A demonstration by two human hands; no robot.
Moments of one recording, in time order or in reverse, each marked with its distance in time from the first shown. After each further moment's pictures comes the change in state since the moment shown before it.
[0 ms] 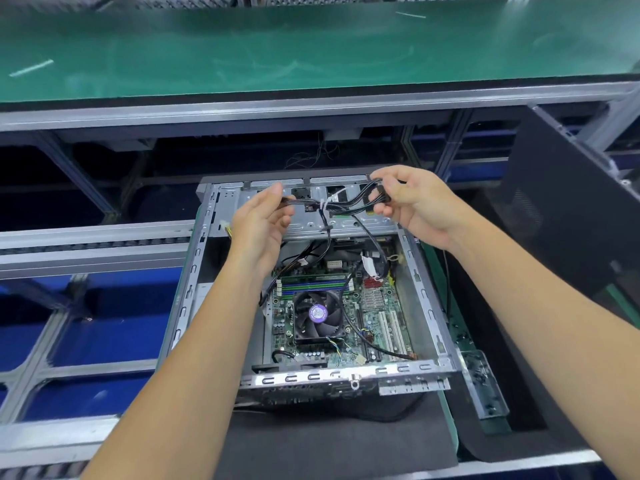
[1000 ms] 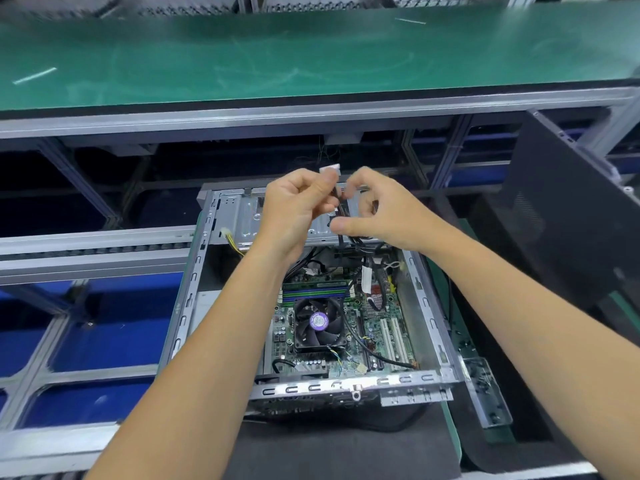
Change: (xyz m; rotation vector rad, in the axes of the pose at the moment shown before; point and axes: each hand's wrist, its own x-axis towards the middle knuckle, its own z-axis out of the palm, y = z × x) left_hand -0.015 0.016 0.057 0.311 -0.267 0.183; right_hand 0.005 -0.001 0.028 -0.802 -0.115 -0.213
